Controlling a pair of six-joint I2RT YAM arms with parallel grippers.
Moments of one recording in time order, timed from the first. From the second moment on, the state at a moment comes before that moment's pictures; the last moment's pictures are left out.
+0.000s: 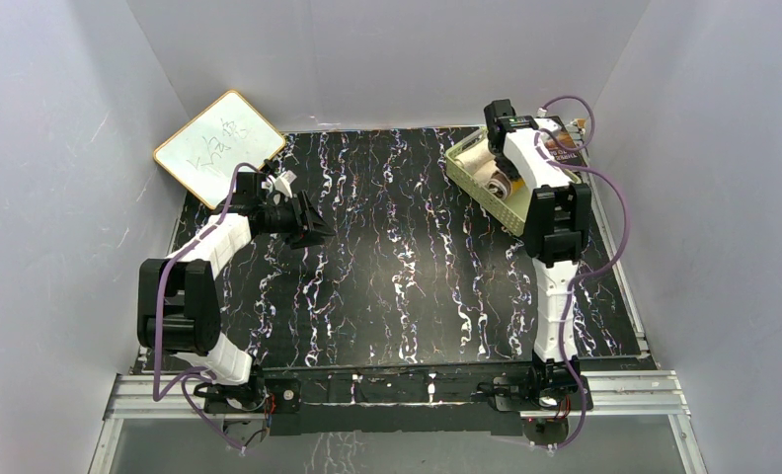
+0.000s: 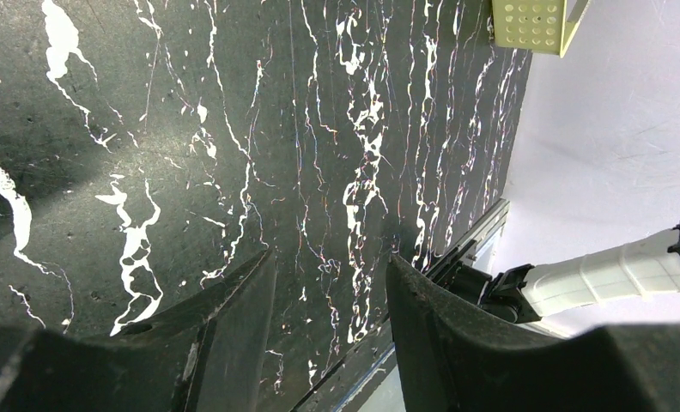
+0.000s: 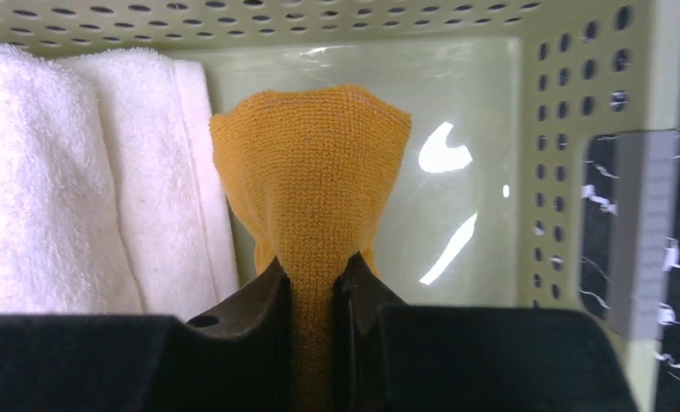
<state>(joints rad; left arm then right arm) -0.07 1.57 0.98 -0.38 0.76 -0.48 0.10 2.35 2.15 -0.98 0.62 0.95</state>
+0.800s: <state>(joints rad) -0.07 1.57 1.01 -0.41 0.75 -0.46 0.10 2.45 2.26 -0.93 0.53 0.90</state>
